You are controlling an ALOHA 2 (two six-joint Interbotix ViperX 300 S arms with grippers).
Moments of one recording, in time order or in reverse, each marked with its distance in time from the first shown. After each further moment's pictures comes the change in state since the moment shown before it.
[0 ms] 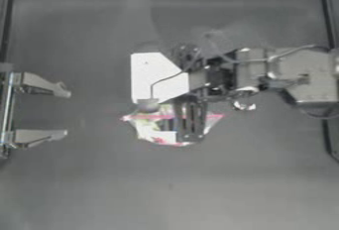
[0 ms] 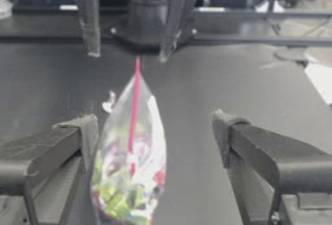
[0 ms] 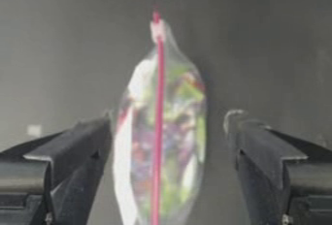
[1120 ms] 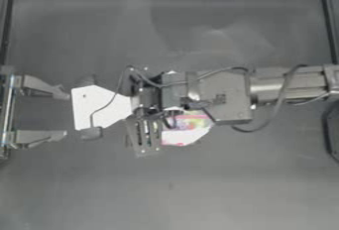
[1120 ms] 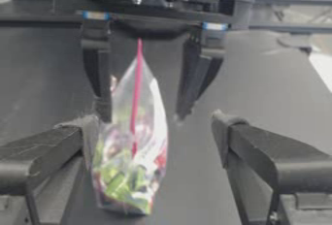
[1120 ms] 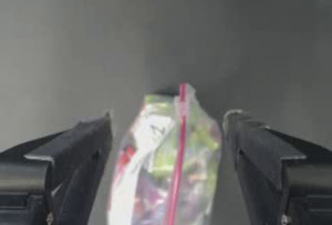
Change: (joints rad) left arm 0.006 -0.021 0.040 -0.006 0.000 -0.002; right arm 0.029 0.311 -0.321 0.000 0.163 -0.086
